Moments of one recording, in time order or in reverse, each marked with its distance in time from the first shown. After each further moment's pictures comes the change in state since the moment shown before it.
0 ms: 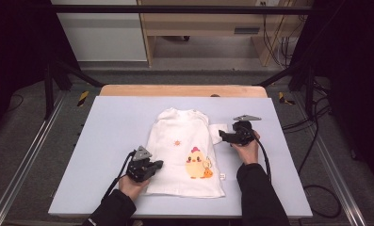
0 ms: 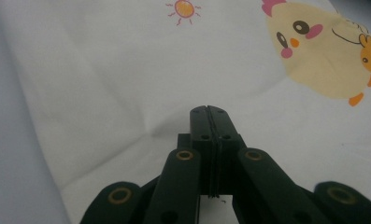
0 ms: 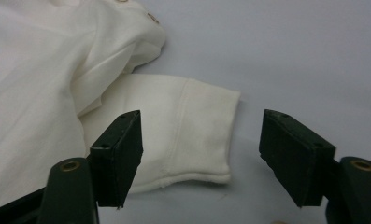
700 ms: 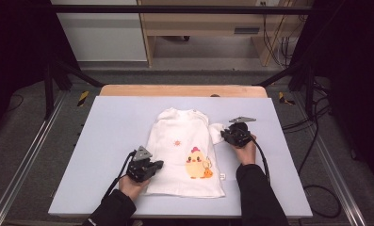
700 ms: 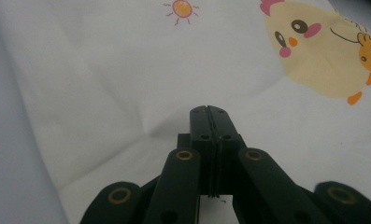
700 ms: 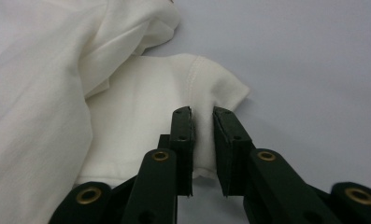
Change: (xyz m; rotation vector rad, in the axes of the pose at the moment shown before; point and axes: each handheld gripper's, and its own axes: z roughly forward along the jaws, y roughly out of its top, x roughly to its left) left arm 0.000 0.000 0.000 0.001 -0.003 0.005; right arm 0.010 -0.003 0.007 0.048 -0.001 -0.053
